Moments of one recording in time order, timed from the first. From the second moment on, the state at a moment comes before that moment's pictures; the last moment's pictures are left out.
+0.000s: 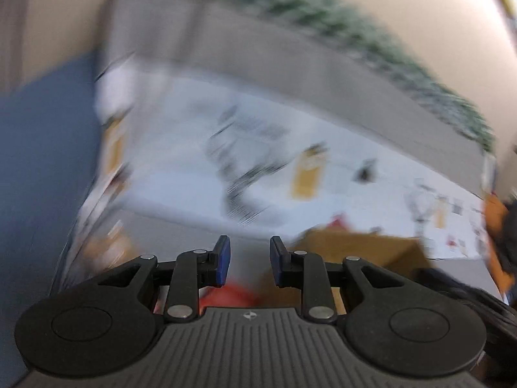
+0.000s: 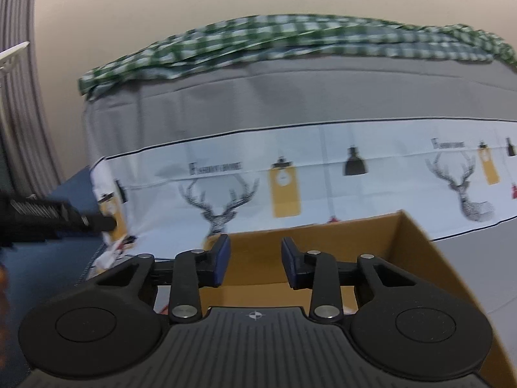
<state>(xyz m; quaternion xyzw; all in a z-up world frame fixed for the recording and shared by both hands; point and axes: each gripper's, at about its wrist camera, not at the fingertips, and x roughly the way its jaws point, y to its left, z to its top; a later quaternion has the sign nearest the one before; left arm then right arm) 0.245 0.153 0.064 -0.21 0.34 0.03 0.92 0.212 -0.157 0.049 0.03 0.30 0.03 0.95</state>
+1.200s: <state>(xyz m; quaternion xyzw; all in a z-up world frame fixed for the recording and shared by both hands) 0.255 0.252 -0.017 -0.43 0.38 0.22 0.79 0.207 -0.012 -0.043 -0.10 0.43 0.16 0.89</state>
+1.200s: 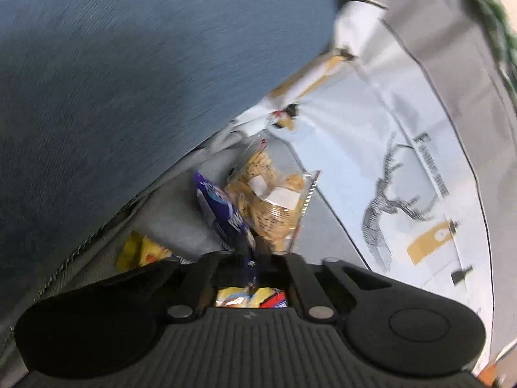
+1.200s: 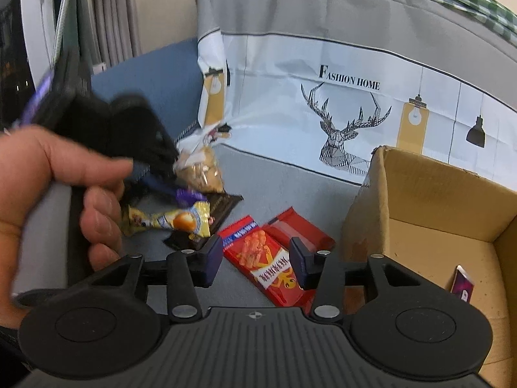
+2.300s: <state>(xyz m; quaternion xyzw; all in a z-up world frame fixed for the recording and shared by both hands) 0.226 0.280 0.024 -0.34 0.37 0.17 0.85 0.233 0.064 -0.122 -0.30 0.48 0.14 0.81</state>
